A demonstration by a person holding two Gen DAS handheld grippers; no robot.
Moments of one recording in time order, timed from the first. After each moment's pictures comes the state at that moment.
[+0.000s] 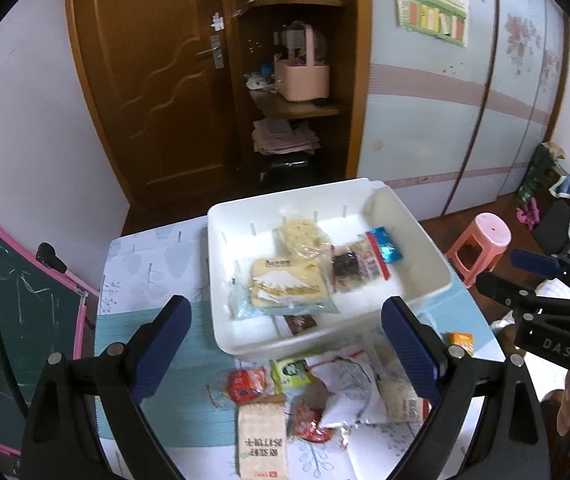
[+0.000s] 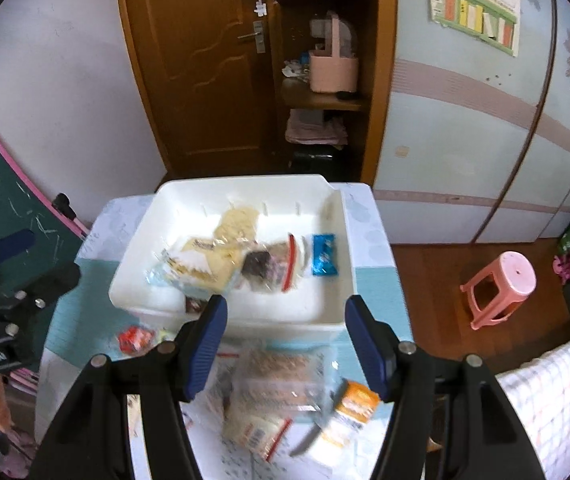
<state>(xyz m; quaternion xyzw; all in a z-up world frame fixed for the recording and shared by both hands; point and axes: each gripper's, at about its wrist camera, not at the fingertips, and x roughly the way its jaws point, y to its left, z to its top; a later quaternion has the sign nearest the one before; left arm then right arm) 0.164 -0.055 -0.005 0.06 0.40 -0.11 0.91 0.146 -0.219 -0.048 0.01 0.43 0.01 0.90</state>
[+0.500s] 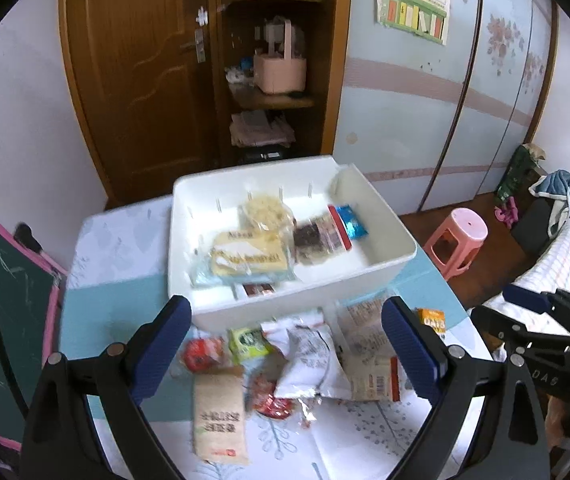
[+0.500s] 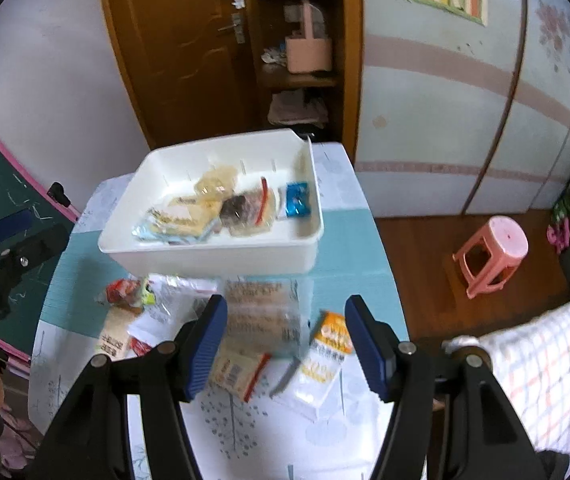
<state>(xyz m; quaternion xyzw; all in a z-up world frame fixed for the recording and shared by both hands) 0.126 -0.074 -0.040 0.04 0.41 -0.15 0.90 0.083 -0.247 -0.091 0.05 0.44 -0.01 0.90</state>
